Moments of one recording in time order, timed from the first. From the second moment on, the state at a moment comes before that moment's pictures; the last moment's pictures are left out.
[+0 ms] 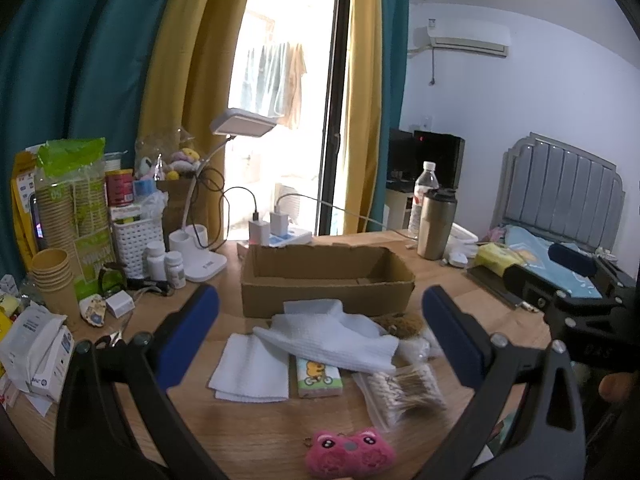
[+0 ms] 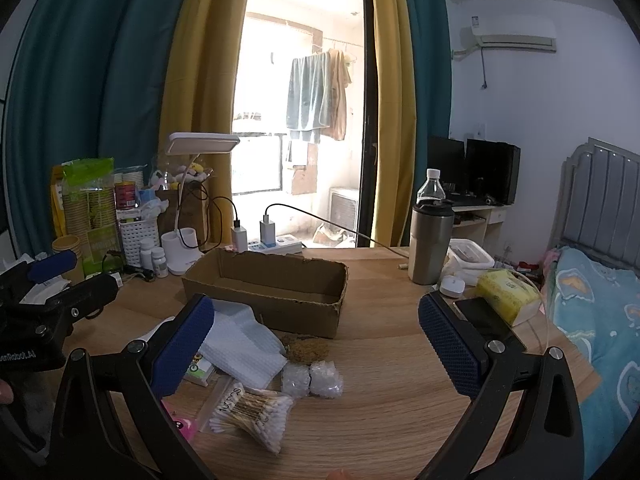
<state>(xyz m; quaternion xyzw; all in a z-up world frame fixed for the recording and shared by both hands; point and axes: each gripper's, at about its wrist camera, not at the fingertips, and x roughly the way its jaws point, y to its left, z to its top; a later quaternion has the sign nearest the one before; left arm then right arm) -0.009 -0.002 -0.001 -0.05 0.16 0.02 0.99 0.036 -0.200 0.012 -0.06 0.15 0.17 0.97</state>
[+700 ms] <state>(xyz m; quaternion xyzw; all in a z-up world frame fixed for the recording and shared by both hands) -0.008 -0.006 -0.003 -0.05 0.16 0.01 0.99 0.033 -0.196 0.010 -0.06 0.15 0.17 0.97</state>
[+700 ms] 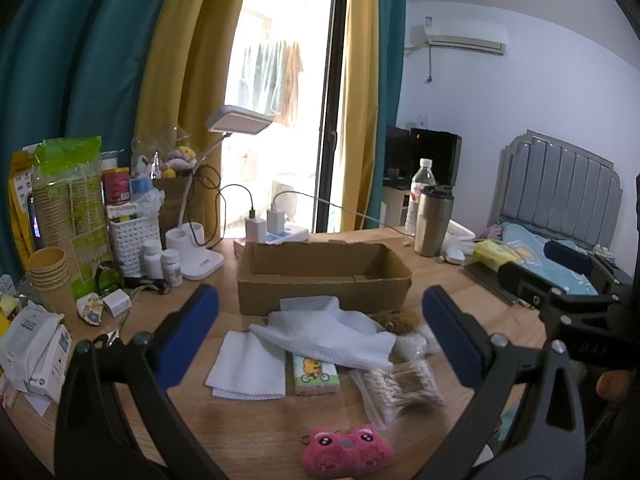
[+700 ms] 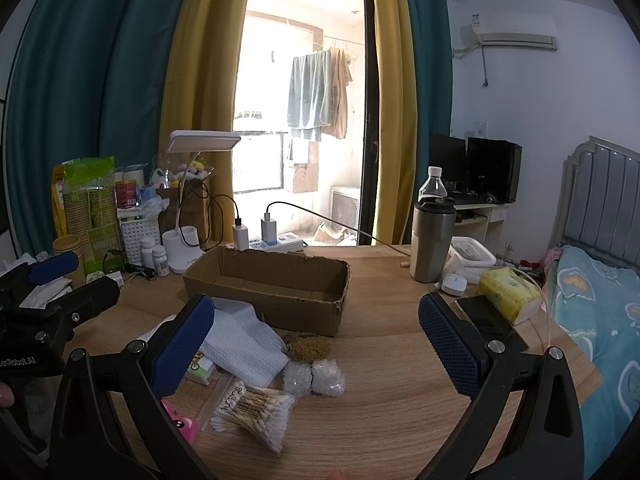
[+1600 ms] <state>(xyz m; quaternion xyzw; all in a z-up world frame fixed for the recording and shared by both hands) 0.010 0.005 -0.069 -0.07 0.27 -0.01 0.96 0.061 -0.181 -0.032 -0.06 0.23 0.19 0.95</state>
